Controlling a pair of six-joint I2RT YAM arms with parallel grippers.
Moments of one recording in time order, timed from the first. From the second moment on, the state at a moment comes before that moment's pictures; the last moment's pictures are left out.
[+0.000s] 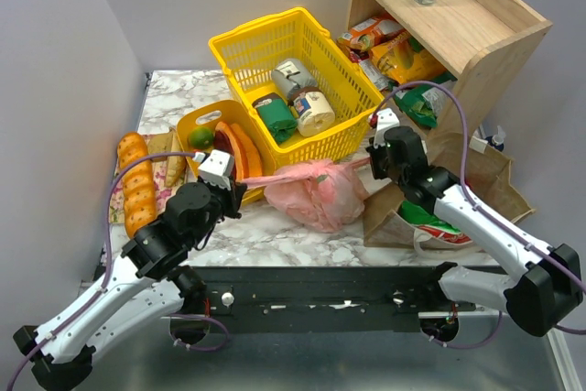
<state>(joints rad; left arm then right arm) -0.79 0.54 0.69 -0.46 -0.33 -0.30 0.55 1.16 0.87 -0.29 0.26 0.03</state>
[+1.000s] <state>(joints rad) -0.25 0.91 0.94 -0.30 0.13 -0.15 0.85 1.19 1.01 -0.34 -0.05 -0.04</state>
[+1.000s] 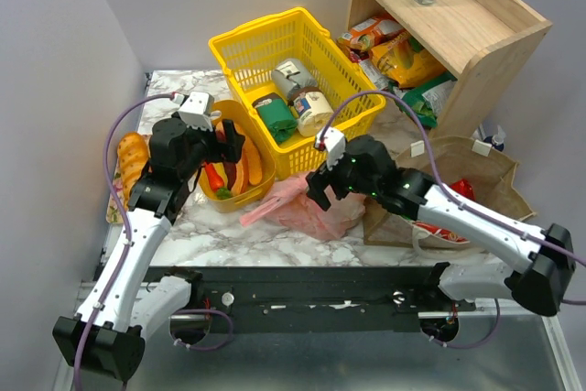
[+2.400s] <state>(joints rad) -0.24 0.89 0.85 -0.26 0.10 -0.09 0.98 1.22 0.87 -0.26 0.15 0.02</state>
